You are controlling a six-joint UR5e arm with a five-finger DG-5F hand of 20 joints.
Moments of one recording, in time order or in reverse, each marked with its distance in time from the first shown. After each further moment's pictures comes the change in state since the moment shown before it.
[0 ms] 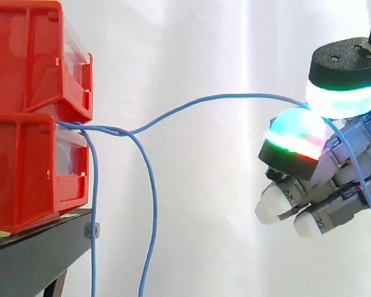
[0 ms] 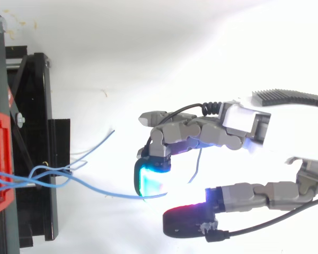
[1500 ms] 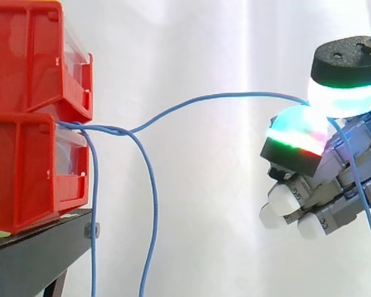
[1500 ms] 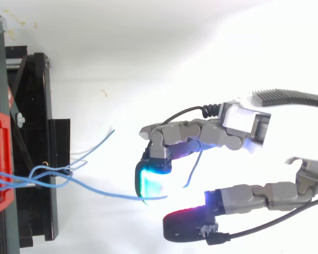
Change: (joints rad) arm 0.000 0.000 0.000 0.001 0.001 -0.007
